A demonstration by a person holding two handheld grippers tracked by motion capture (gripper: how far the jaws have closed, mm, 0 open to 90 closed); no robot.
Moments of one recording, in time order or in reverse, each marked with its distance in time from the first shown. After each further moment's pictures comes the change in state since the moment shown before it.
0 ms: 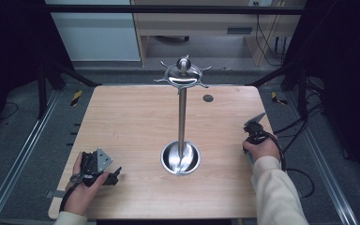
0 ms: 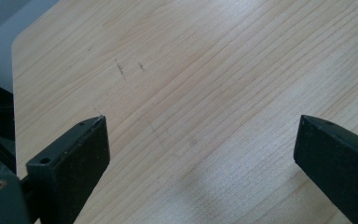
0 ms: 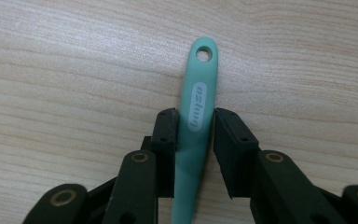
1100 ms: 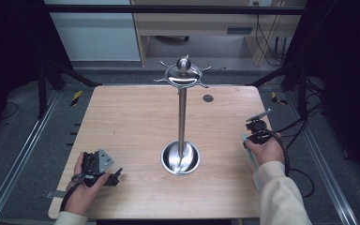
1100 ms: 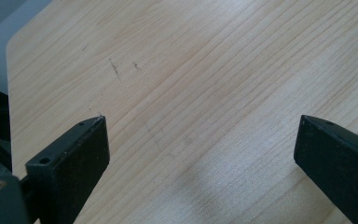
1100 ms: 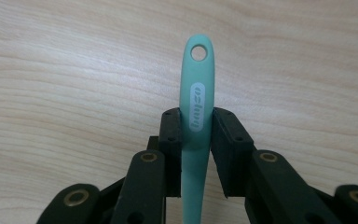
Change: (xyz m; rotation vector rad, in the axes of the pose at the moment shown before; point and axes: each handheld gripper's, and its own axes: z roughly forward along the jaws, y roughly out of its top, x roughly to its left) left arm -0.002 0.000 0.002 0.012 -0.007 0.020; right arm 0.007 -0.011 -0.041 -0.159 0.042 -0.049
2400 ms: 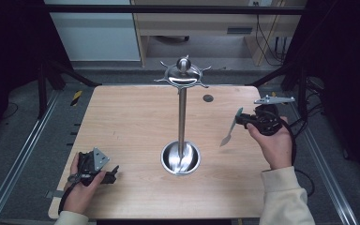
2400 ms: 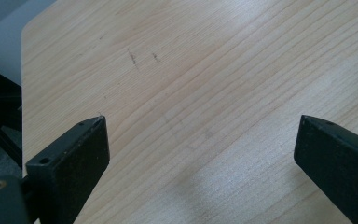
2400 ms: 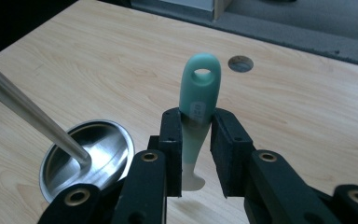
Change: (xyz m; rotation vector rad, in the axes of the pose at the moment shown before) left arm 0.009 -0.008 0.001 -0.015 0.036 -0.076; right arm 0.029 0.005 -0.107 -0.547 0.233 -0.184
